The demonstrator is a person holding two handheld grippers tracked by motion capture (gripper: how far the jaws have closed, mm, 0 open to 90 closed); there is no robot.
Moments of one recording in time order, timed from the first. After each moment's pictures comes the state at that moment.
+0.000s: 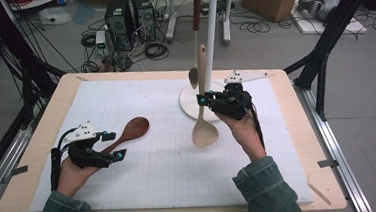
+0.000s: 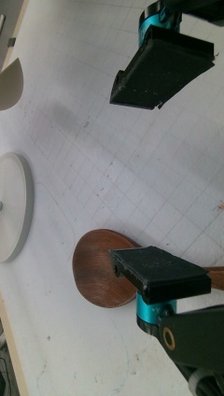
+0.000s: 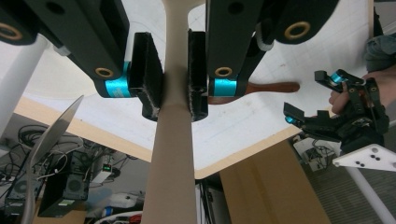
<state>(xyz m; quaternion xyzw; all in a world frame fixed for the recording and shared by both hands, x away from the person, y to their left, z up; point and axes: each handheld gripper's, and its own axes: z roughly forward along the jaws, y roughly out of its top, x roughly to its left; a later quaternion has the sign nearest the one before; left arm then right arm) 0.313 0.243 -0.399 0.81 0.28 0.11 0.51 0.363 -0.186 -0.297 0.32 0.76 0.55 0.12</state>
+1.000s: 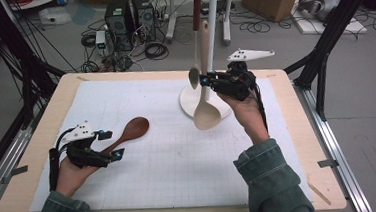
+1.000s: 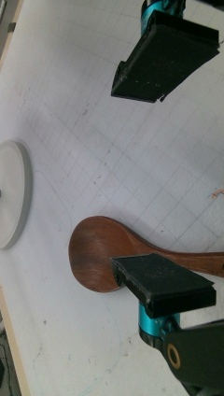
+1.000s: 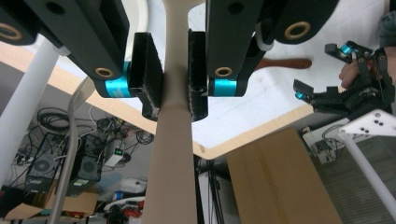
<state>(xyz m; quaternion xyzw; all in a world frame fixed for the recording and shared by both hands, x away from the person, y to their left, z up) 0.314 0.248 -0.401 0.80 0.30 0.13 0.50 0.383 -0.190 -0.253 0.32 0.75 0.56 0.14</state>
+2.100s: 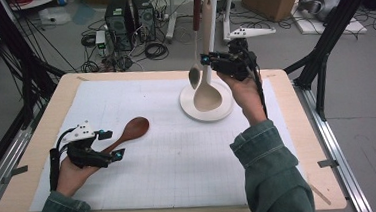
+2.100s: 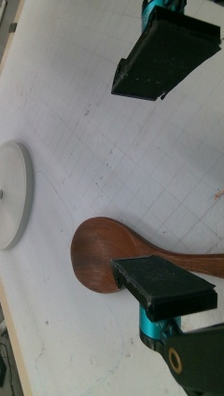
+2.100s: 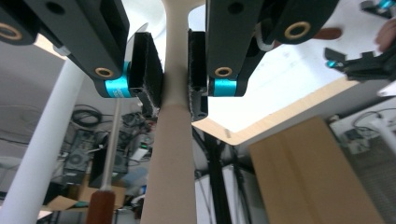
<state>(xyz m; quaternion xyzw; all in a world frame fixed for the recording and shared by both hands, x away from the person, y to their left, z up) 0.314 0.246 -0.401 0.80 0.30 0.13 0.50 0.408 -0.185 -0.217 0.35 0.74 0.55 0.19</state>
